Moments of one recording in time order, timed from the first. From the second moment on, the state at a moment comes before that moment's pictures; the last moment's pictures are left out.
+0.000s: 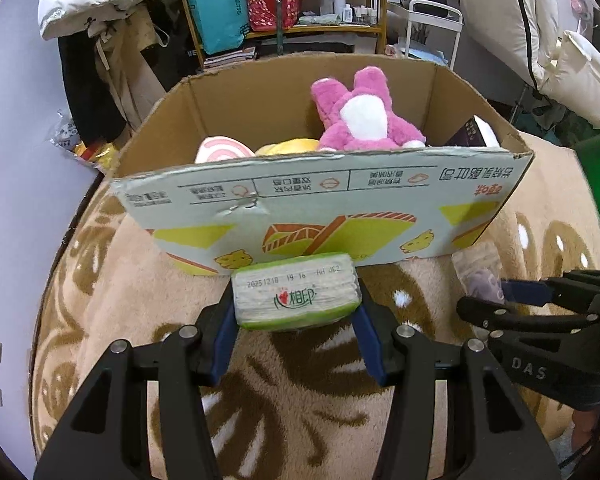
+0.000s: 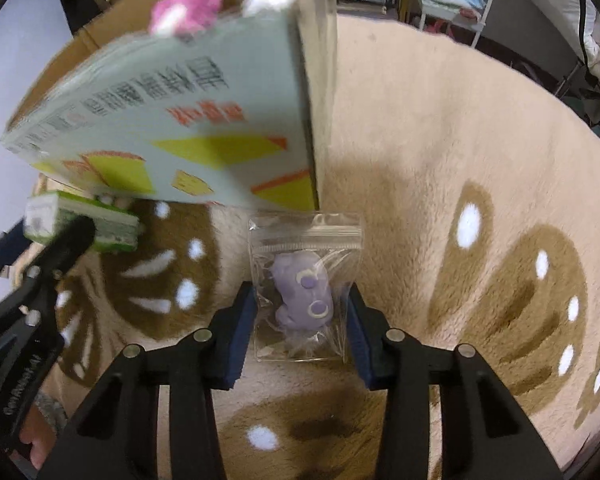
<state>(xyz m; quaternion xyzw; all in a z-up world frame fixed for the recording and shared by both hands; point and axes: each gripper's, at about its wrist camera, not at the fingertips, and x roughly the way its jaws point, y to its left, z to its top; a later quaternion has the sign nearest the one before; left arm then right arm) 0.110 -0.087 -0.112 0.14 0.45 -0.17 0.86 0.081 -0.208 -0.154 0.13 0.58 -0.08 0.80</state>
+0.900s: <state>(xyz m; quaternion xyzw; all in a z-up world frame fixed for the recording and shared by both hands) 0.069 -0.050 -0.006 0.11 0.29 -0.13 0.94 0.027 -0.188 -0.010 0.11 0.34 -0.04 0.93</state>
